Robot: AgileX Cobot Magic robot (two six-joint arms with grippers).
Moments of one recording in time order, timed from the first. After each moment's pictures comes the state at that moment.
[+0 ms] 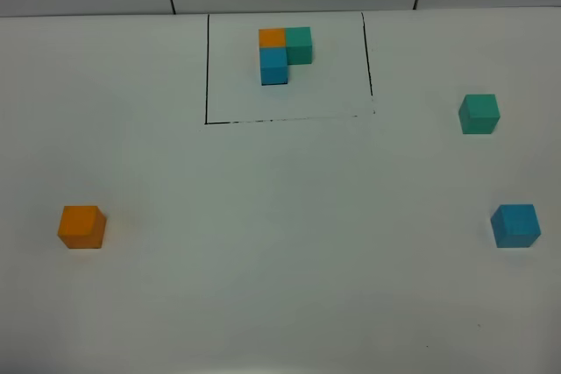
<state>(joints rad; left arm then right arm) -0.04 -0.01 -0.51 -0.14 1.04 0.08 -0.05 0.05 -0.50 0.08 1.06 -0.07</state>
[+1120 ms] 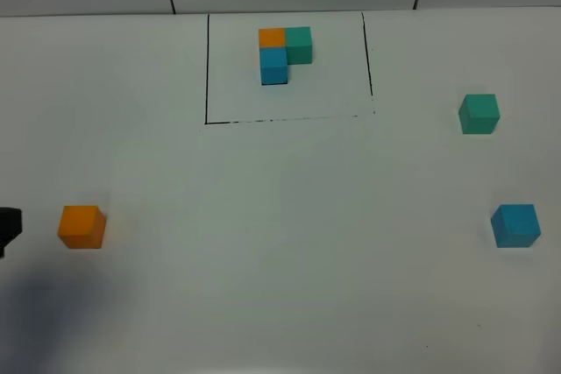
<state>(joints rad) -0.04 0.79 -0.63 -0.14 0.75 0.09 -0.05 0.05 -0.50 0.08 1.06 -0.07</state>
